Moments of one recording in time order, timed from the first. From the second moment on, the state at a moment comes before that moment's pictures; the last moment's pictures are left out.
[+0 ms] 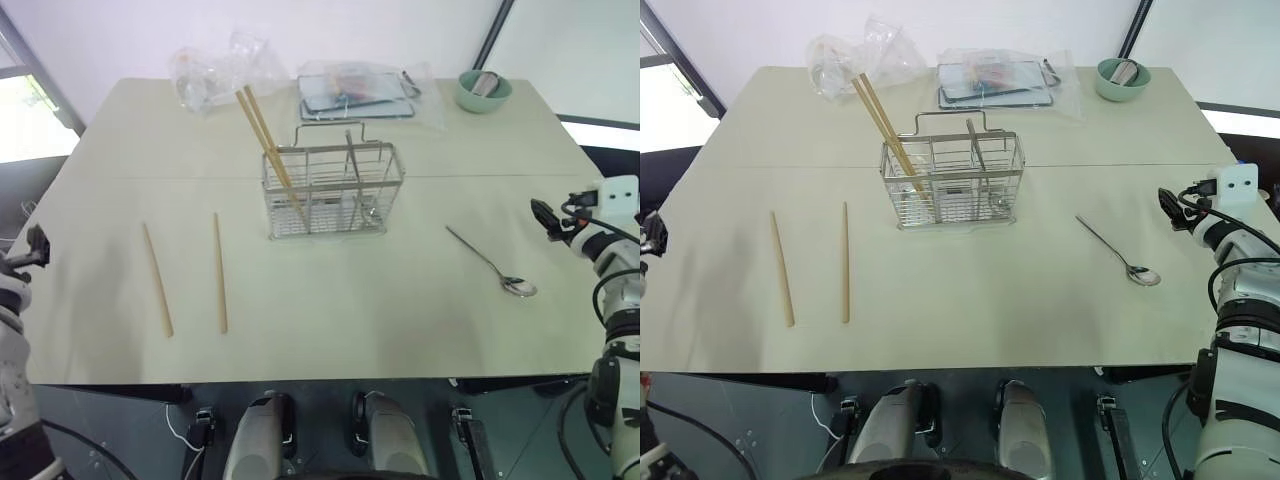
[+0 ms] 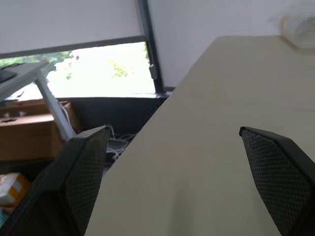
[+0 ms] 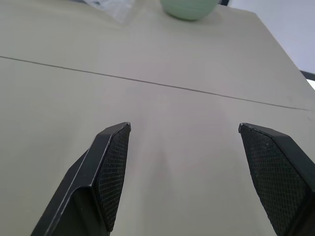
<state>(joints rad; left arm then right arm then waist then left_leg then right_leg) -0.08 0.57 0.74 -0.24 -0.37 0.52 -0.12 -0.68 -0.81 -0.31 0.99 0.20 -0.08 0.62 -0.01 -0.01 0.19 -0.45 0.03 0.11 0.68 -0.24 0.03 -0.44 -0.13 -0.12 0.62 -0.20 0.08</state>
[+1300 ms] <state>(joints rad) -0.45 0.97 0.19 -0.58 -1.05 0.92 -0.78 -0.77 -0.95 0.14 0.72 -0.02 0.47 1.37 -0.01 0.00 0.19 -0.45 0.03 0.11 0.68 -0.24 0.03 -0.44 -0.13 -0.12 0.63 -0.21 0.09</state>
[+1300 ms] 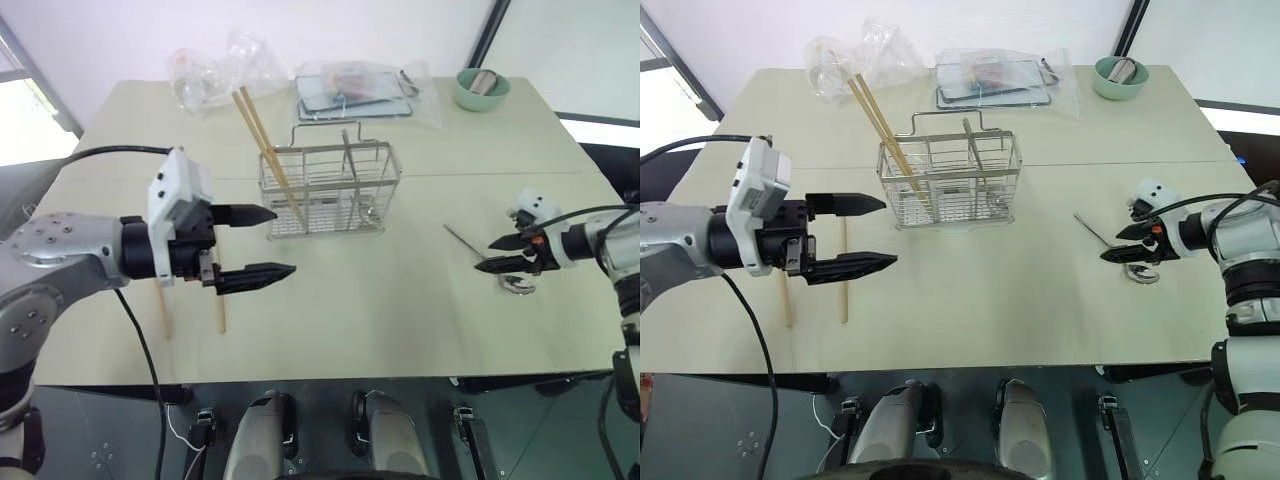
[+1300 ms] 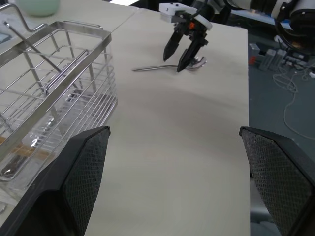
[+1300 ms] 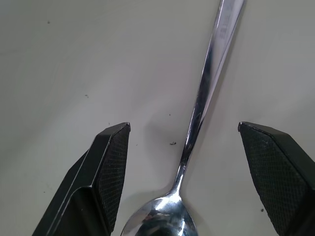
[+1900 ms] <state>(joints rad) -0.51 0.96 0.20 -0.55 -1.07 0.93 -0.75 -0.79 -0.88 0.08 0.82 -0.01 0.45 1.27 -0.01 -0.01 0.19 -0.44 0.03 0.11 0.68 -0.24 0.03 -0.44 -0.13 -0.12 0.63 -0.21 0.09</state>
